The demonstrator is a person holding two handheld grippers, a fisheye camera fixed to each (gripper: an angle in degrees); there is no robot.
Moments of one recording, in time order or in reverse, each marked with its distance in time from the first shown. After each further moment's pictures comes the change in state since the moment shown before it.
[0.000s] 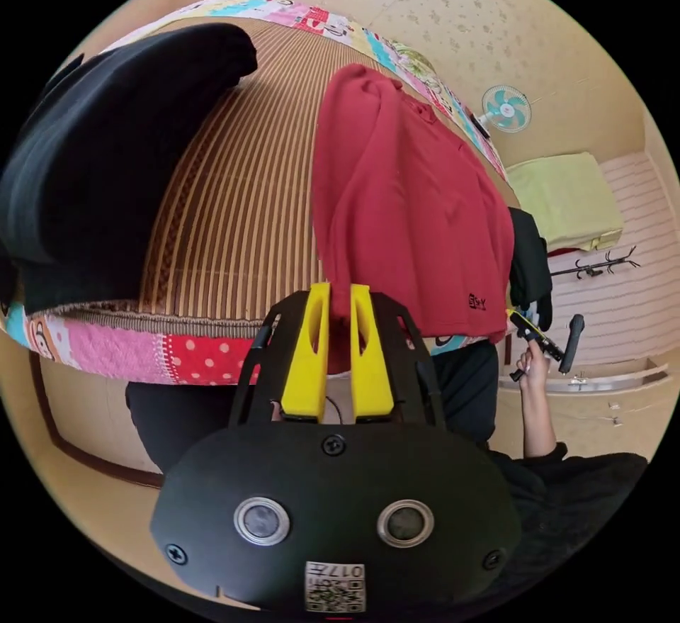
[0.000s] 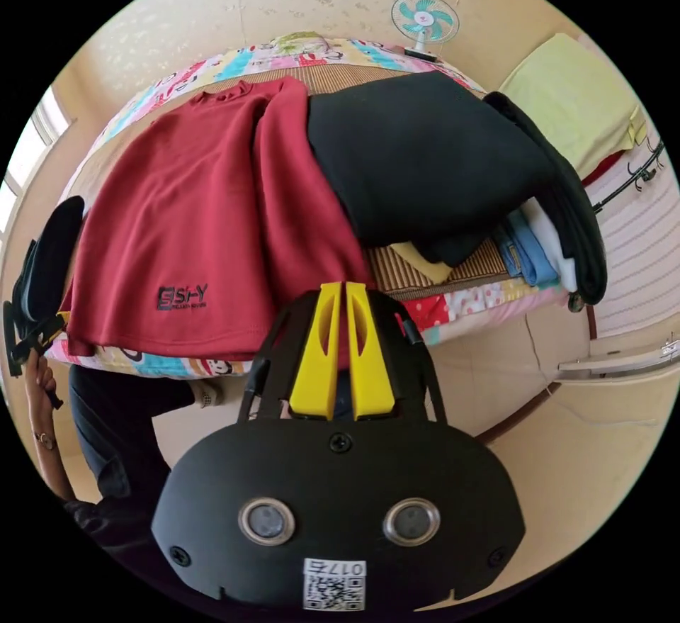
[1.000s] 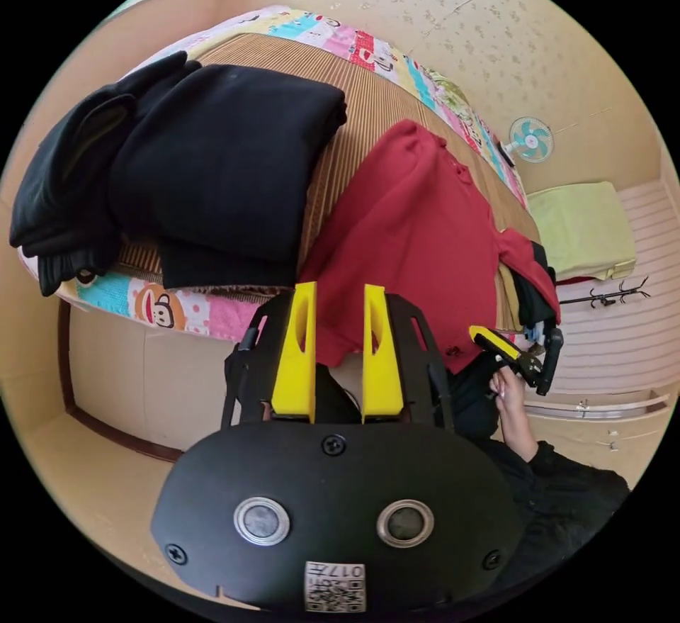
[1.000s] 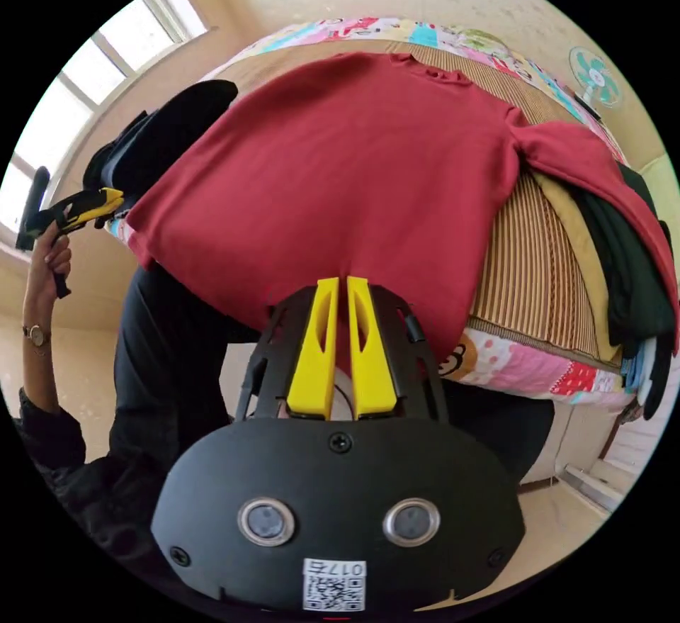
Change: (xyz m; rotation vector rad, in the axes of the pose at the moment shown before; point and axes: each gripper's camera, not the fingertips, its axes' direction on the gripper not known) left arm -0.066 0.013 -0.136 0.072 -0.160 -0.116; right arm -0.208 0.149 0.002 -0.098 -0.288 -0.426
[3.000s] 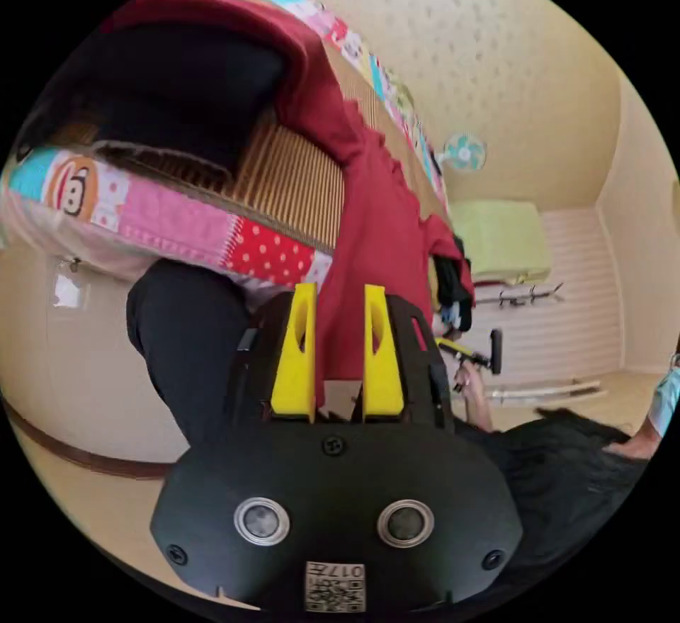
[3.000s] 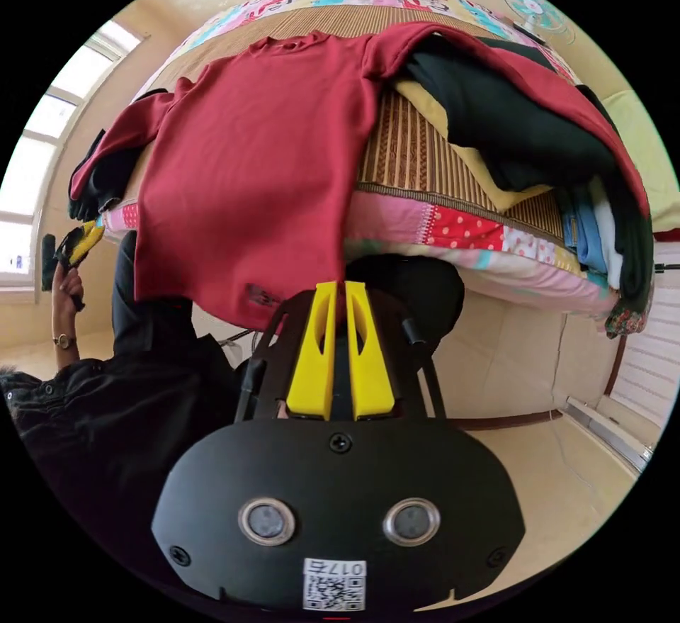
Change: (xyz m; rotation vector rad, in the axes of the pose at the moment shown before) left arm -0.122 0.104 -0.119 0.157 0.476 -0.153; right arm 0.190 0.175 -0.207 -0.182 -0.019 0.171
